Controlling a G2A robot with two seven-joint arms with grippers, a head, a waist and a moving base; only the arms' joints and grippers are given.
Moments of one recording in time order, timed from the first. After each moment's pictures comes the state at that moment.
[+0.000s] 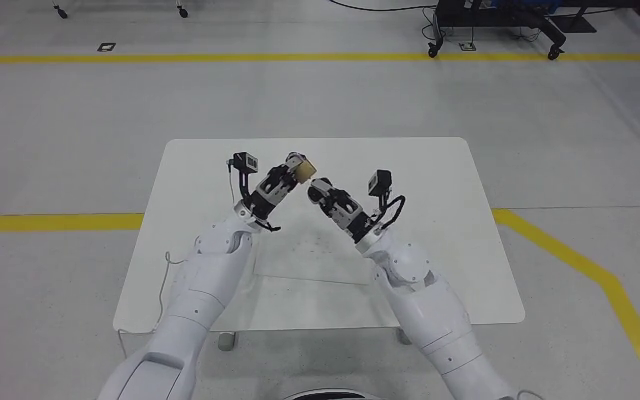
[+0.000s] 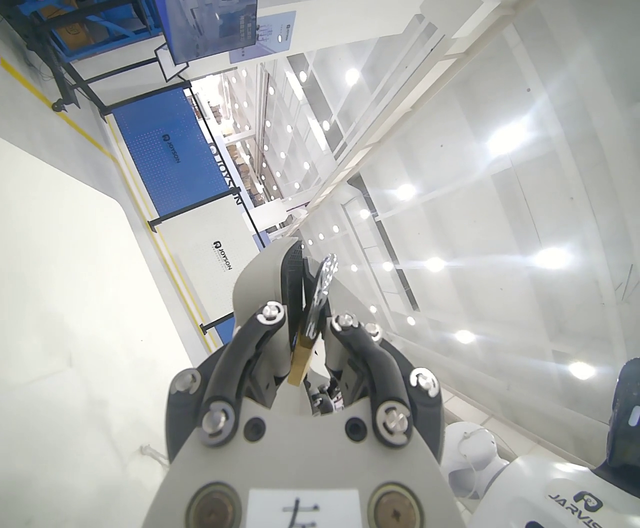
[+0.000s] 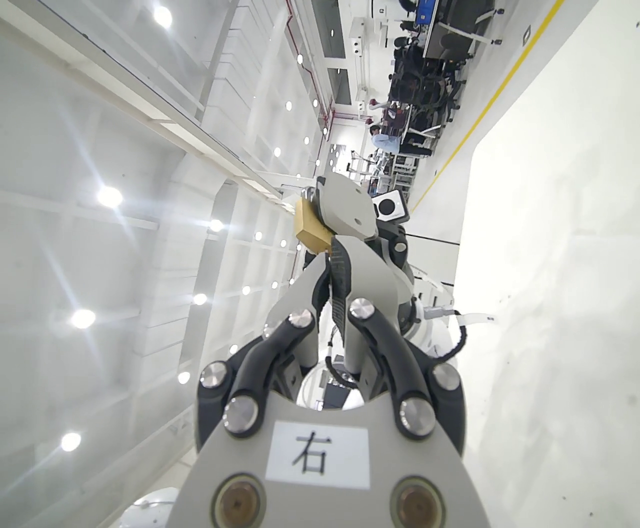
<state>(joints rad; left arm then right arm) 1.02 -1.43 -1.19 -0.93 -0.52 -0.72 -0.78 -1.34 -1.49 1.17 -1.42 0.30 -0.24 0.44</state>
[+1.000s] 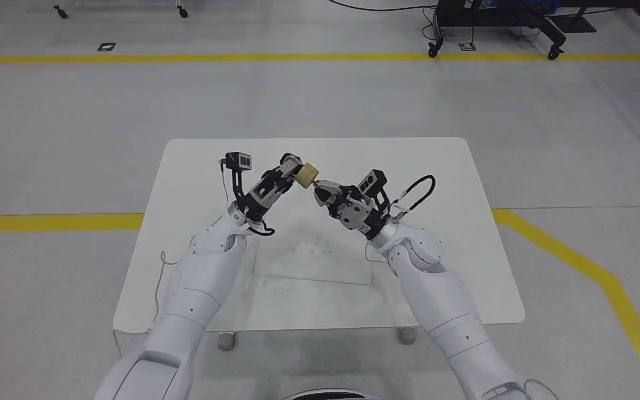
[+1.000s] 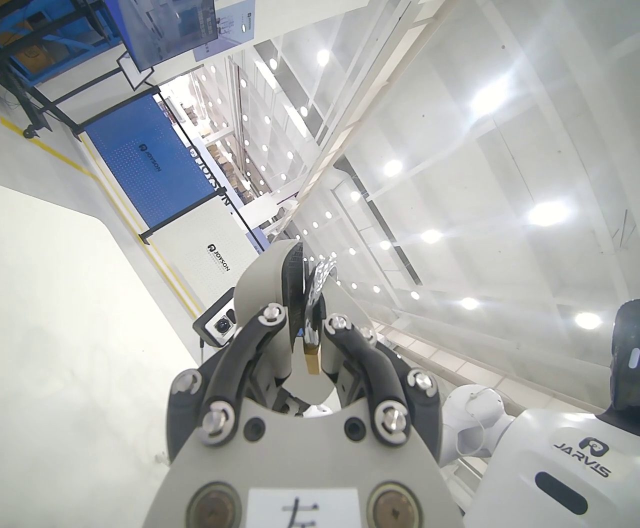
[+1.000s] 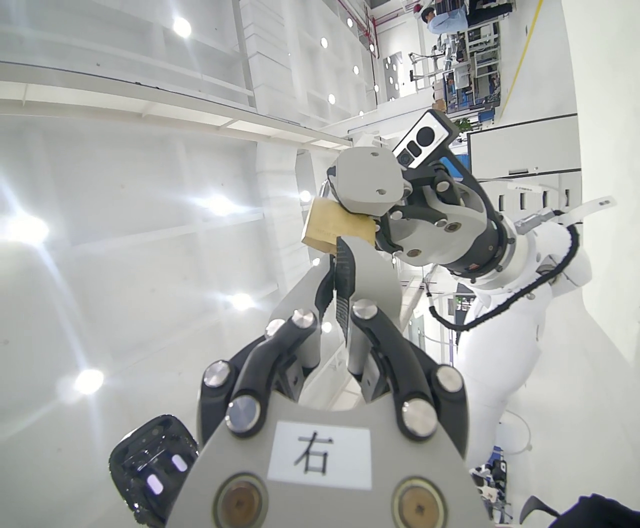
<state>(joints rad) 1.01 -1.42 -1.20 -0.90 -0.54 -0.85 -0.85 -1.28 -1.46 1.23 -1.32 0.73 -0.04 0.79</state>
